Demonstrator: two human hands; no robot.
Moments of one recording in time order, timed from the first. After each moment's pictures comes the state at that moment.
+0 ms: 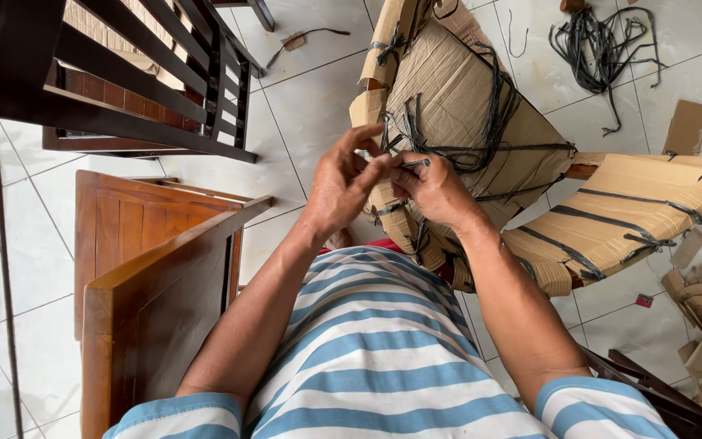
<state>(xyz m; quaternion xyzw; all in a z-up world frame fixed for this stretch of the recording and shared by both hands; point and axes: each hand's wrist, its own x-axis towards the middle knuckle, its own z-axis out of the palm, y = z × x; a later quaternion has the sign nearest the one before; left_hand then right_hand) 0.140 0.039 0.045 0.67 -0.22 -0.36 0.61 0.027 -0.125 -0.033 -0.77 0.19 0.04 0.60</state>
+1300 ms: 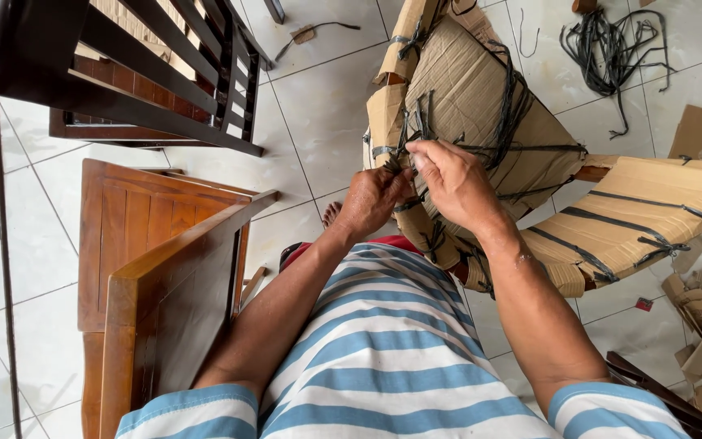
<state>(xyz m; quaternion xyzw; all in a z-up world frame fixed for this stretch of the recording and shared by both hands) 0.110 0.039 -0.044 0.71 -0.22 -0.37 0.56 0.034 -0.114 0.011 -0.90 0.12 -0.03 0.41</state>
